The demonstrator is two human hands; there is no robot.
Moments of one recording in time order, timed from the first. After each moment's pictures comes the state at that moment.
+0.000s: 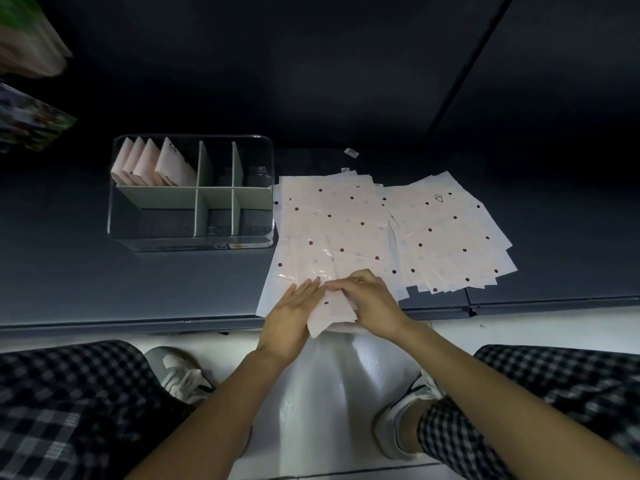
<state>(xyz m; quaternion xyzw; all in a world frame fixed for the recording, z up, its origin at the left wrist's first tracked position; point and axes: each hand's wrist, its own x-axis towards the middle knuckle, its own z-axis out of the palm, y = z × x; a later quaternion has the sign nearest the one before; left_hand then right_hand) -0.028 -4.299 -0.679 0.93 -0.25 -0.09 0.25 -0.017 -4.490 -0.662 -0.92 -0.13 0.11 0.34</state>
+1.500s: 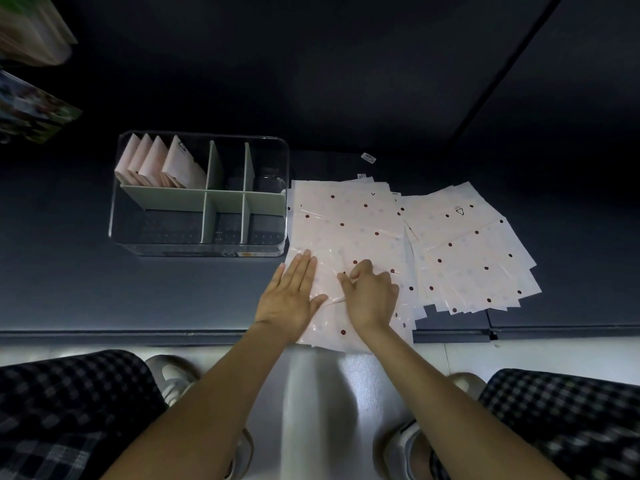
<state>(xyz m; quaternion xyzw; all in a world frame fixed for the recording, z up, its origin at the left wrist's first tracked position) 0.029 -4.288 -0.694 0.97 -0.19 -0.13 0.04 0.025 -4.436 -0.671 -0.97 0.18 0.03 0.16</state>
